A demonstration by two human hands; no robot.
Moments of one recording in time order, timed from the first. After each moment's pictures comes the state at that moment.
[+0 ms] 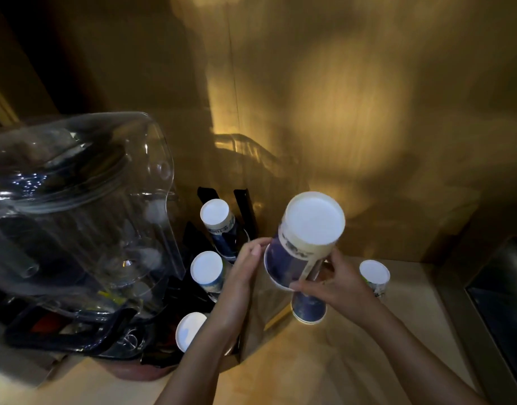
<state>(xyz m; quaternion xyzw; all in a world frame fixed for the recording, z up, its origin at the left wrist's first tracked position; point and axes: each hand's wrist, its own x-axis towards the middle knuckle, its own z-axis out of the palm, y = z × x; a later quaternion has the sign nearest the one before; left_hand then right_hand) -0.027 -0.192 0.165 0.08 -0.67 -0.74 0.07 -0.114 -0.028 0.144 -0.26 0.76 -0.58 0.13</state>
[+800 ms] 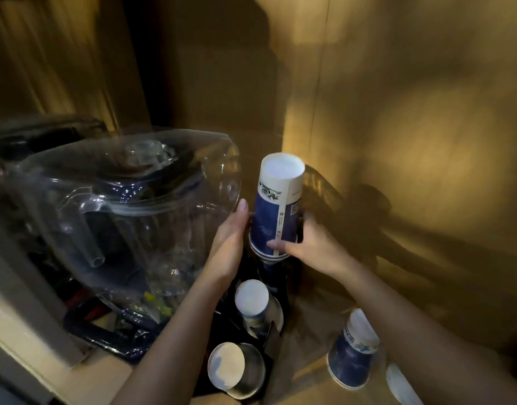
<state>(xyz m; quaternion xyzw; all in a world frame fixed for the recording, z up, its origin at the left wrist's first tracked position) -0.060 -0.295 0.225 0.15 -0.69 -0.66 0.26 -0.193 -0.182 0.206 -0.39 0.80 -0.44 0.12</state>
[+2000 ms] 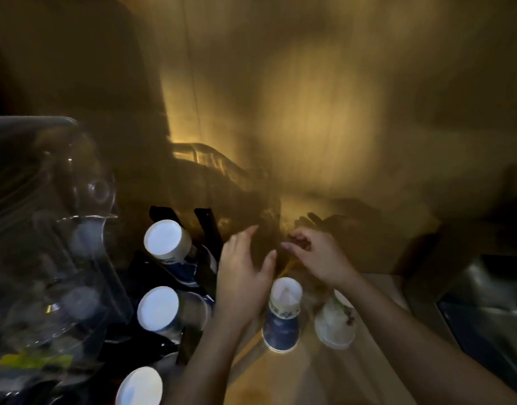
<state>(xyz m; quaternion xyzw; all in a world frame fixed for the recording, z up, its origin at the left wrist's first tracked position) -0.117 -0.169 0.168 0.09 -0.87 -0.40 0.26 -0.220 -0.037 0.156 -0.23 0.88 -0.41 0.03</state>
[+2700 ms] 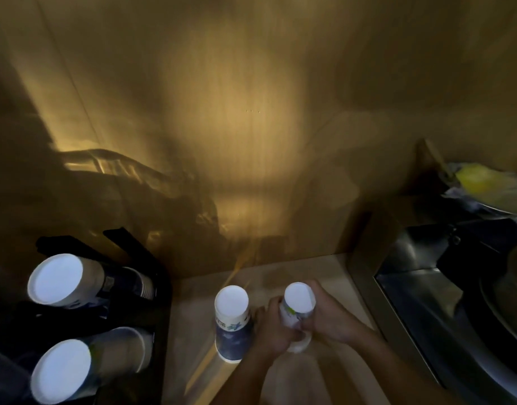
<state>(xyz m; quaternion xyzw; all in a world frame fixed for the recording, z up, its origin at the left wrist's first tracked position) -0.173 -0.055 0.015 0.06 -0.85 -0.50 -0.17 -0.192 0.083 0.051 -0.09 0.86 -0.47 0.16</state>
